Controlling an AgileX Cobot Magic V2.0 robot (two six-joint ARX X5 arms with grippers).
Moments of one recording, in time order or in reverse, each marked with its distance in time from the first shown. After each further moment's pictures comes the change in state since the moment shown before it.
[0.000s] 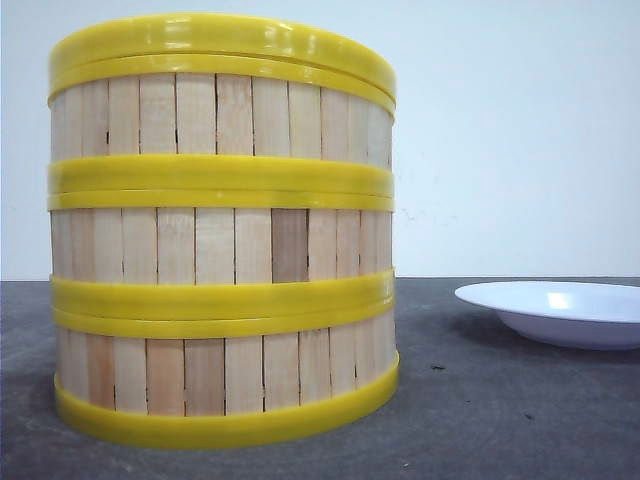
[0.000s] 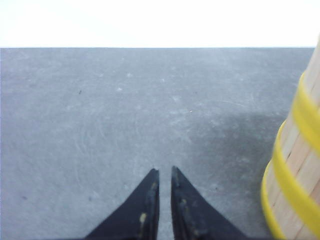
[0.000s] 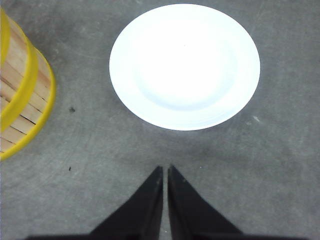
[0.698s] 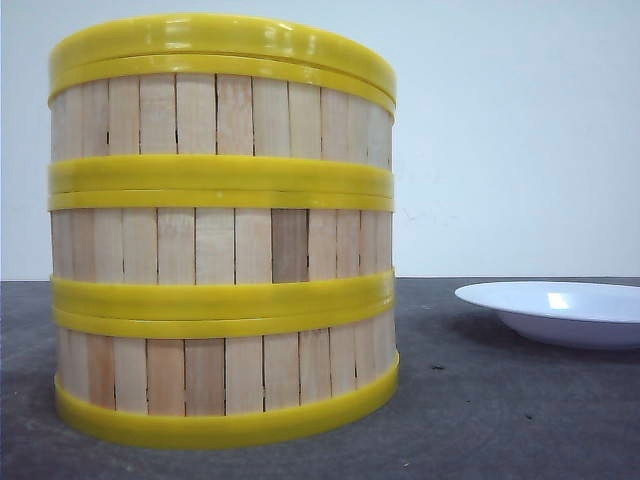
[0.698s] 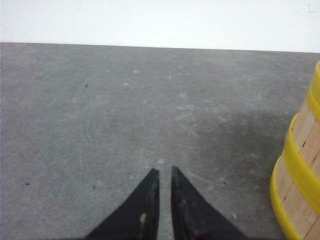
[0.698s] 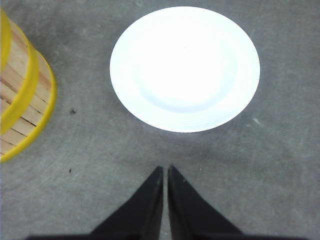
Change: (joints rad) left arm 0.033 -0.078 -0.039 -0.040 0.011 -0.013; right arm 0.000 0.000 0.000 0.007 0.000 0.000
